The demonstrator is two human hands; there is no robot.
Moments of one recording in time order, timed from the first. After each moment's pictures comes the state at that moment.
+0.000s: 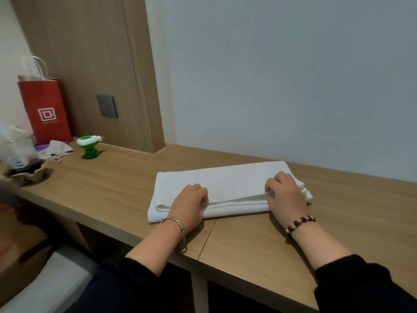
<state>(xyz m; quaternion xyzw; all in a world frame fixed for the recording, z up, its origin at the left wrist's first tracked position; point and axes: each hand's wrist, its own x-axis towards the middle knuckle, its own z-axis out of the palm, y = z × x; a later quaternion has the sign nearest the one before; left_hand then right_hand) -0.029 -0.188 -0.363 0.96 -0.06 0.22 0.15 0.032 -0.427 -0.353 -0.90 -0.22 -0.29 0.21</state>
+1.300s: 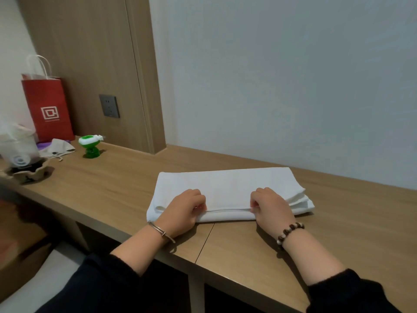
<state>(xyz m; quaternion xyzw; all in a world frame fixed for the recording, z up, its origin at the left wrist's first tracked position) -0.040 -0.172 -0.354 0.95 -0.15 0.20 0.18 0.021 -0.408 -0.352 -0.94 -0.27 -0.15 0.13</state>
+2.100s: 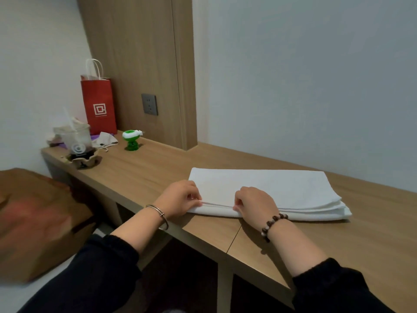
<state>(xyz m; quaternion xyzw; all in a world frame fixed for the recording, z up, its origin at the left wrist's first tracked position) -0.079 -0.105 -0.332 0.97 -0.05 0.16 0.16 0.002 -0.316 -0.344 -0.91 -0.37 -0.11 0.12</state>
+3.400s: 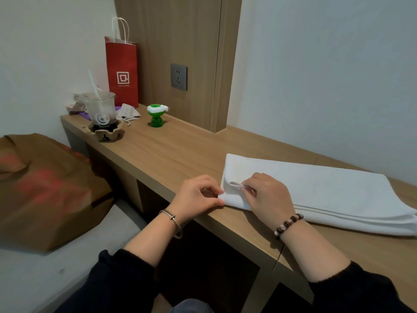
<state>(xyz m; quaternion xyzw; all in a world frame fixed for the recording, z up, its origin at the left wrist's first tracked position) -0.105 -0.070 -0.366 0.85 0.02 0.22 0.47 -0.019 -0.242 -0.348 -0.85 -0.43 -0.21 0.20</state>
